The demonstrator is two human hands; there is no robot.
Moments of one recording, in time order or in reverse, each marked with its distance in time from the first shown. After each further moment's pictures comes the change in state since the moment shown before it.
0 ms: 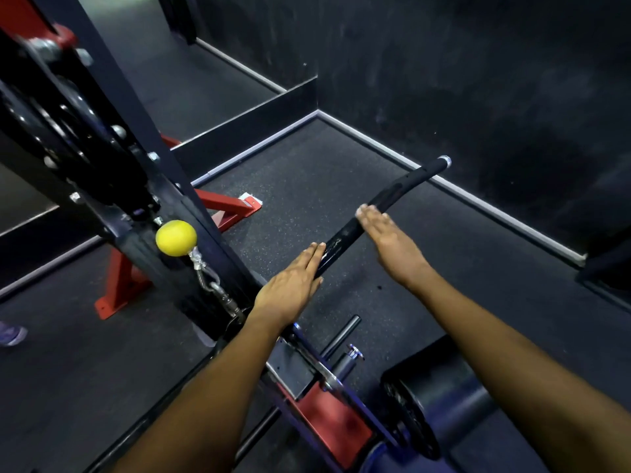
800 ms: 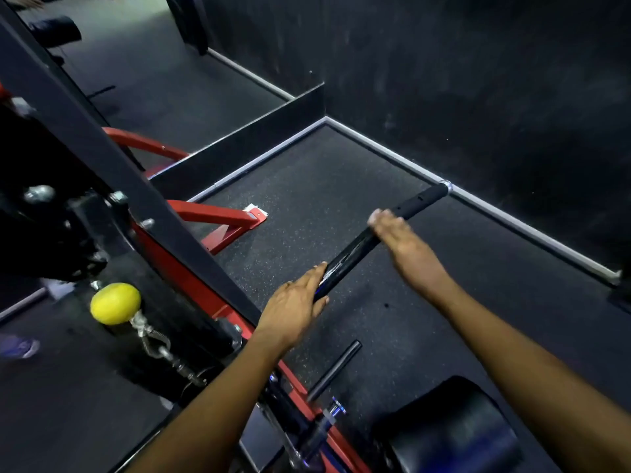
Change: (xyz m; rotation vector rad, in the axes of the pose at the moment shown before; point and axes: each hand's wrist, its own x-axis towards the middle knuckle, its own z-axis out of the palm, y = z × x) left_hand 0.068 0.023 0.008 0.016 0.021 -0.081; right_hand 0.035 0.098 0.002 0.005 0.061 -0.082
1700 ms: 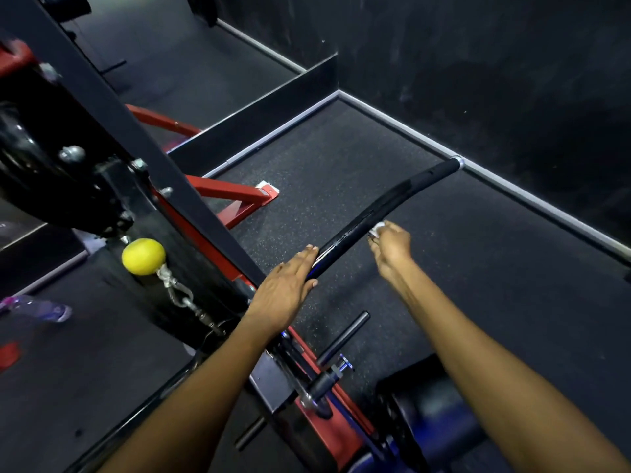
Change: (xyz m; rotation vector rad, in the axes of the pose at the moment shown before) left_hand -0.043 -0.028 0.011 0.026 0.015 0.043; right_hand 0.017 -0.098 0.004 1.522 0.331 1.295
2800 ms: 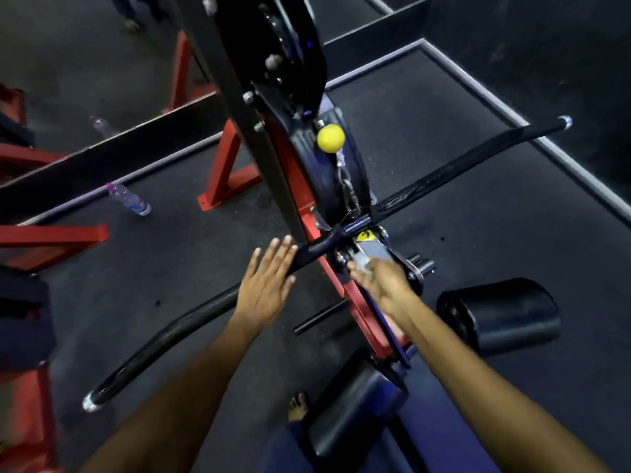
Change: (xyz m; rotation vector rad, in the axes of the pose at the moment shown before) left_hand -0.293 -0.096 -0.010 0.284 0.129 -0.250; right_hand -0.254 0.147 0.040 -0.146 -0.268 0.459
